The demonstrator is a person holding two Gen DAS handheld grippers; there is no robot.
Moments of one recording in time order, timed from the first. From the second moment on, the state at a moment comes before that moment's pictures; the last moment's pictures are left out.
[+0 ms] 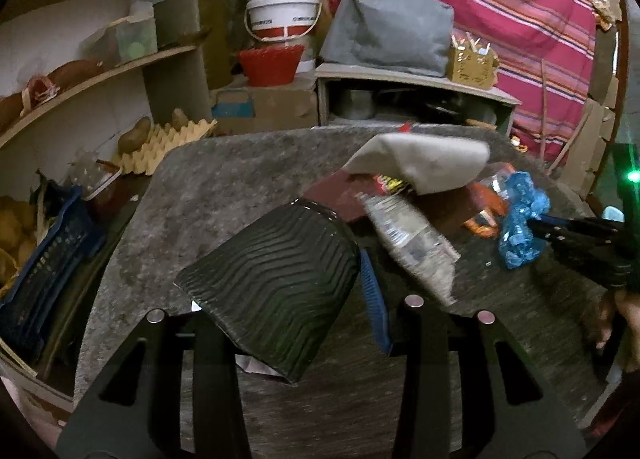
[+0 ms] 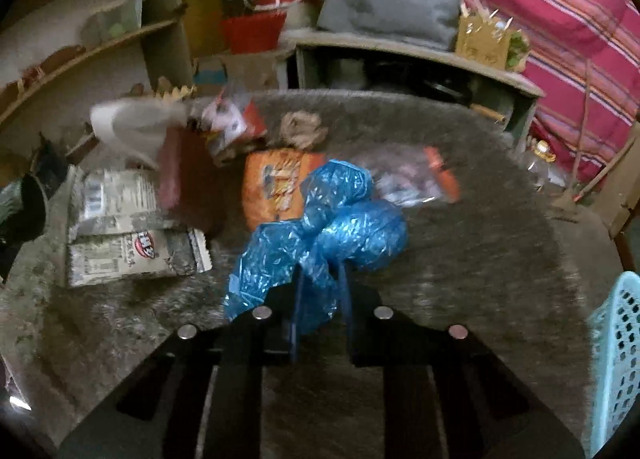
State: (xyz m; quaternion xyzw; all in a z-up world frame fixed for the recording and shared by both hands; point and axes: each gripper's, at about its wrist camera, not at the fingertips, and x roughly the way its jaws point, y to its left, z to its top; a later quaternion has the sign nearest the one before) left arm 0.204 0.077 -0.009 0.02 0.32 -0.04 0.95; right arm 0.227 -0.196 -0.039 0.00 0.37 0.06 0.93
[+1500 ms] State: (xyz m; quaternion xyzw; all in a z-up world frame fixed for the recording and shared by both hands) left arm 0.179 -0.402 -0.016 0.11 0.29 -0.37 0.88; right arm 0.075 -0.568 -0.019 0.12 0.33 -0.20 0.92
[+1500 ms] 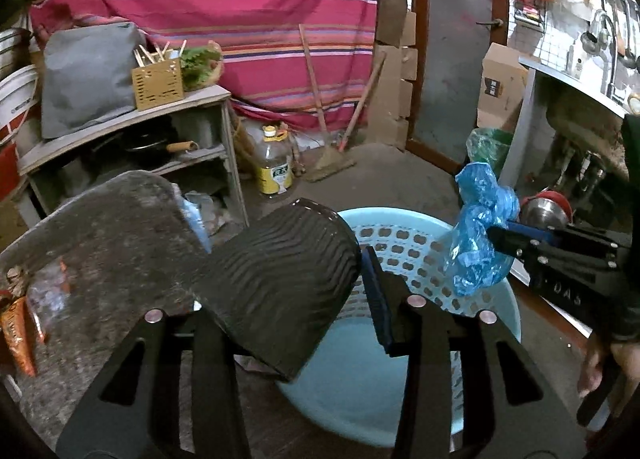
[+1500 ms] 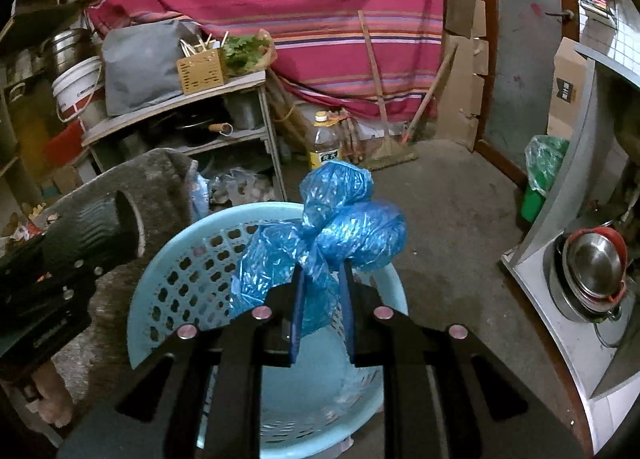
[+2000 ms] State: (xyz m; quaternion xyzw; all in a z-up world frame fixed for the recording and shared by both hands) left arm 0.187 -0.340 0.012 0.08 0.27 -0.31 0.91; right arm 0.100 -0.553 -0.033 0.12 0.35 -0.19 0.91
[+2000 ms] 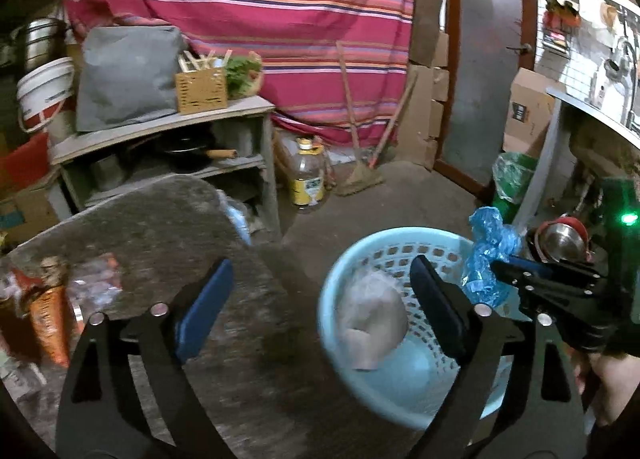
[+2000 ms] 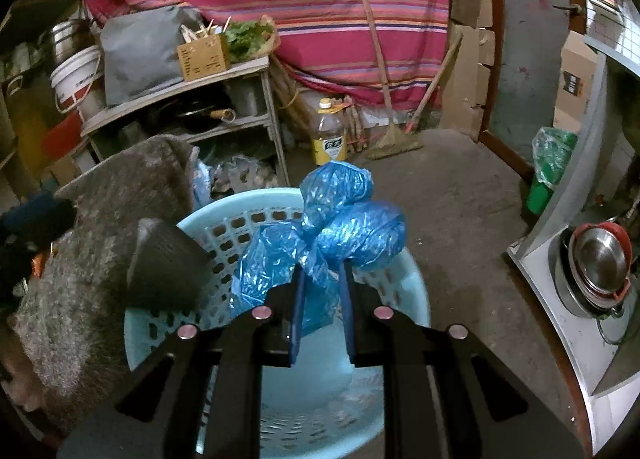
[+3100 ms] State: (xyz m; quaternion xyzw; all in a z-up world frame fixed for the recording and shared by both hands) left arm 0.232 0.003 -0.007 0.04 0.29 -0.04 0.96; right arm 0.191 -0.353 -0.013 0.05 0.32 -0.18 0.93
